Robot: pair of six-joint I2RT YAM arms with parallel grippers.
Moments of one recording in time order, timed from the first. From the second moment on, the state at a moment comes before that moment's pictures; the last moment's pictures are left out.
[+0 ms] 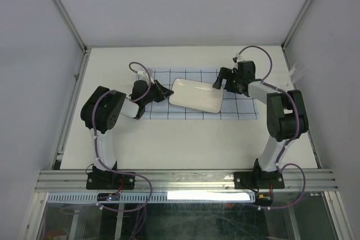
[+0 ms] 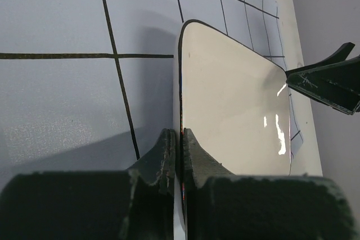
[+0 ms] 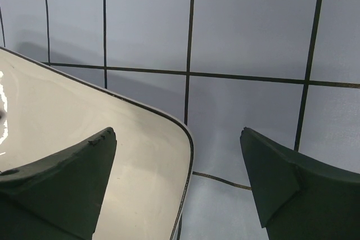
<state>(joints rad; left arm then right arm) -0.36 2.01 0.79 0.92 0.36 -0.81 0.17 1.81 1.07 -0.05 -0.25 0.35</state>
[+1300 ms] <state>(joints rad) -0.36 2.01 0.81 0.89 0.35 -0.79 0.23 1.80 1.05 -0.15 -0.15 0.40</state>
